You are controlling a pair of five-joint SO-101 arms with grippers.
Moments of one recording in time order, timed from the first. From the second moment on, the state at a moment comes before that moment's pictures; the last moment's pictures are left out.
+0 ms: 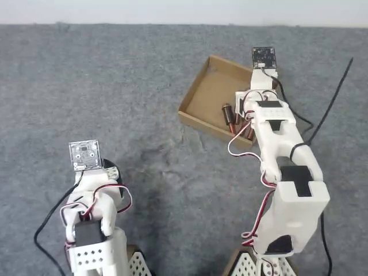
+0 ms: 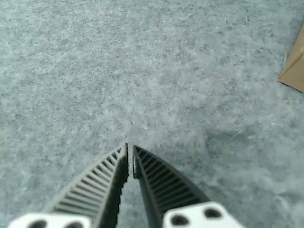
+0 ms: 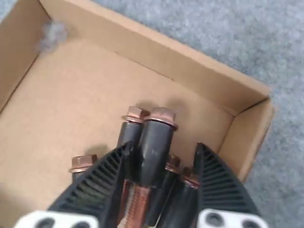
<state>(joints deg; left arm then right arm) -16.0 -103.2 97.2 61.1 3.6 -5.5 19.1 15.2 24.5 -0.5</state>
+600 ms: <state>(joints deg) -16.0 -103.2 97.2 61.1 3.6 5.7 2.5 22.8 24.5 -0.5</state>
